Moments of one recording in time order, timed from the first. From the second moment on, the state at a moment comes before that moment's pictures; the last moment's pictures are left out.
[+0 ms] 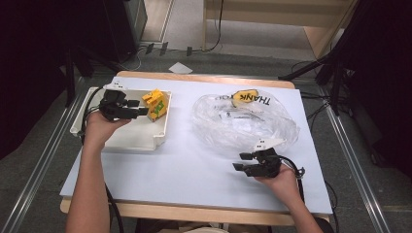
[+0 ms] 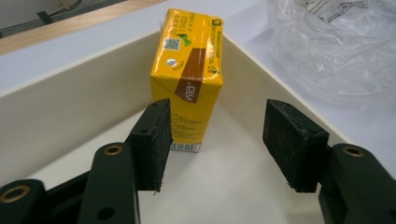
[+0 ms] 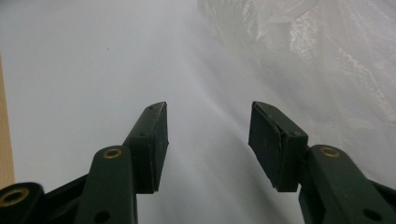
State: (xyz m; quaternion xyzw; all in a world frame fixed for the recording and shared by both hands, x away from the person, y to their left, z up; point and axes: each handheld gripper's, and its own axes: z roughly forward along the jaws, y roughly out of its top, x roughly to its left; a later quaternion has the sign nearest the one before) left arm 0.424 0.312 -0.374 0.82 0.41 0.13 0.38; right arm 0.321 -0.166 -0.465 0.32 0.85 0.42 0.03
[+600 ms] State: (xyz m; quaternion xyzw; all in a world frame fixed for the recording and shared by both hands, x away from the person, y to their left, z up) left arm 0.423 0.298 -0.392 0.83 0.40 0.09 0.38; right arm 0.323 -0.167 -0.466 0.32 0.85 0.42 0.03
